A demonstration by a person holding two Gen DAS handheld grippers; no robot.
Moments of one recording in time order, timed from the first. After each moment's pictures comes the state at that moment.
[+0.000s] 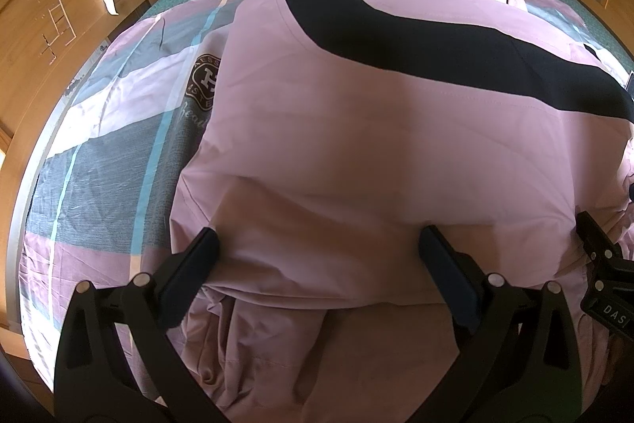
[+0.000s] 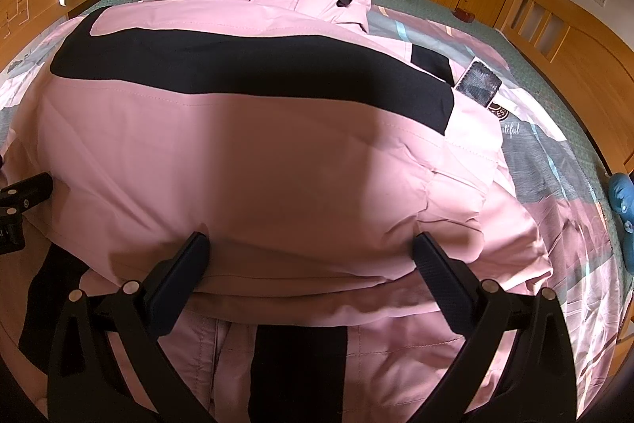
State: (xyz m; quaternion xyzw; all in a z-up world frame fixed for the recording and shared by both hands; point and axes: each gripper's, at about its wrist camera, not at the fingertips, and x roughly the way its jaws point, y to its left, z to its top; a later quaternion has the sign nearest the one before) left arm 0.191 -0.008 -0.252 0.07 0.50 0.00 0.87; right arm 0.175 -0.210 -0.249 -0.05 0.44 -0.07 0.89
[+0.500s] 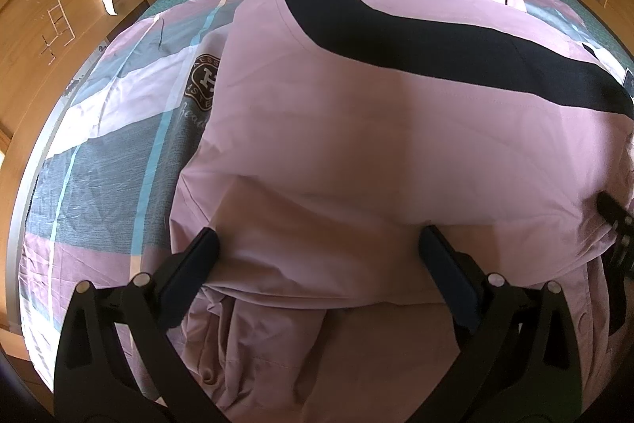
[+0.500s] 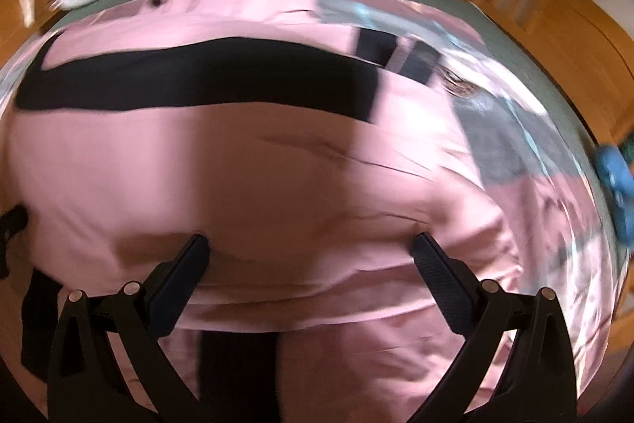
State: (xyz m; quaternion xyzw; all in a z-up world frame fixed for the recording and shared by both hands) left arm 0.191 -0.007 -0.252 0.07 0.50 0.00 0.87; right arm 0.183 -0.251 -0.241 -0.01 0.46 -0.14 0.88
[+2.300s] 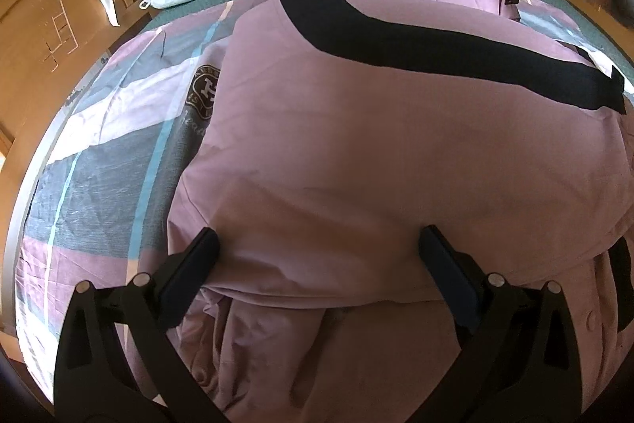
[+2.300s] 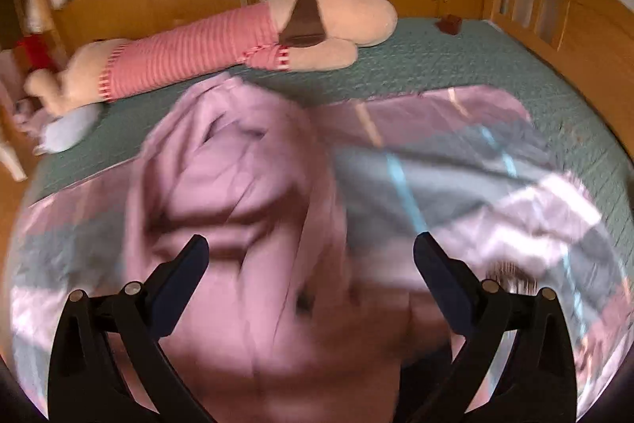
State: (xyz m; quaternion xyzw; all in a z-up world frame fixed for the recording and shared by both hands) left arm 0.181 -0.009 -0.257 0.07 0.46 -0.01 0.88; right arm 0.464 -0.302 -0.129 0.09 0.41 -0.12 0.90
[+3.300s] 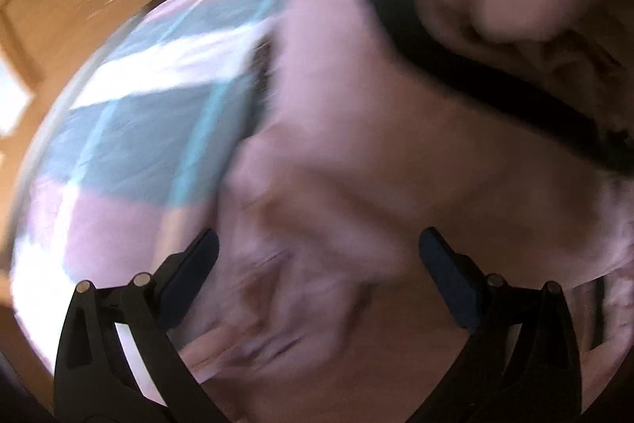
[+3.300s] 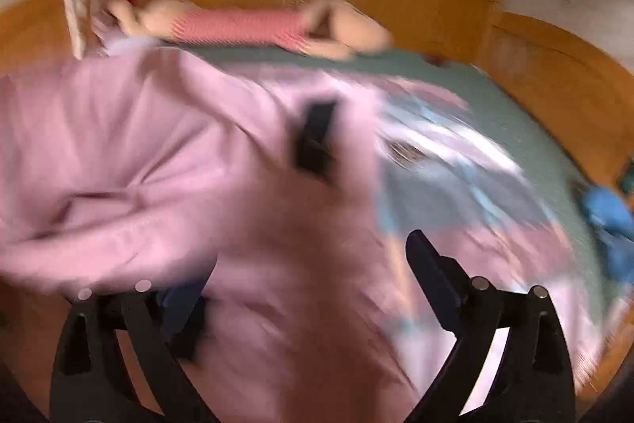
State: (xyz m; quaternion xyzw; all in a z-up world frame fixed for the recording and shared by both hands) left arm 0.170 0.027 -0.238 0.03 0.52 0.09 0.85; right arm 0.070 -0.299 -0.159 -0.04 0.37 -0.08 0.93
